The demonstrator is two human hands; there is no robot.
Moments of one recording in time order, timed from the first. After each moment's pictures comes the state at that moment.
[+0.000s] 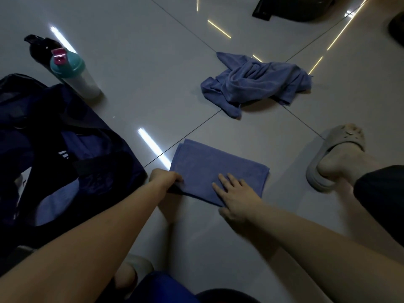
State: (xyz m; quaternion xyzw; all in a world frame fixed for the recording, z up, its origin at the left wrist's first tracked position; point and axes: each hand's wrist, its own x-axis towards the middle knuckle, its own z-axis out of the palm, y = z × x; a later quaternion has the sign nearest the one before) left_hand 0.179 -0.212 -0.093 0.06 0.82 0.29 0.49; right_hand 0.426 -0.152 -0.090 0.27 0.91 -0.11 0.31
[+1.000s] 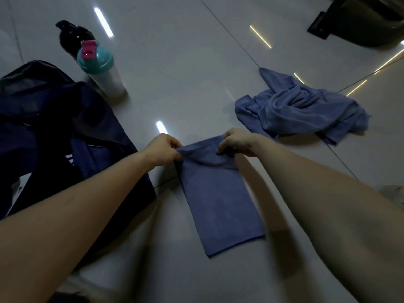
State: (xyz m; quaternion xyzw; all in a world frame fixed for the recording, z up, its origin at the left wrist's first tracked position) left_hand 0.057 -0.122 -0.065 0.35 0.82 0.23 0.40; right_hand 0.233 0.066 -0.069 0.40 0.70 -0.58 0.15
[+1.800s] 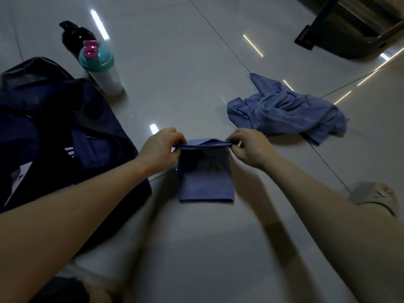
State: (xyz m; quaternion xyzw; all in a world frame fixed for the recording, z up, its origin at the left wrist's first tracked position) left_hand 0.083 -0.148 -0.049 0.58 0.76 0.24 0.14; right_hand 0.305 0.033 -0.019 0.26 0.95 -0.18 -0.03
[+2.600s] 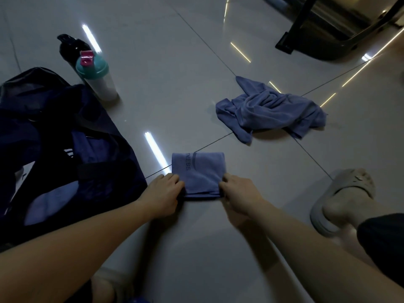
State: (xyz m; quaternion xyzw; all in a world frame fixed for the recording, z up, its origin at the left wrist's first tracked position) left_hand 0.160 -0.227 -0.097 0.70 0.71 -0.02 0.11; right_hand 0.383 -0.069 -0.073 0.24 0.96 -0.07 0.15
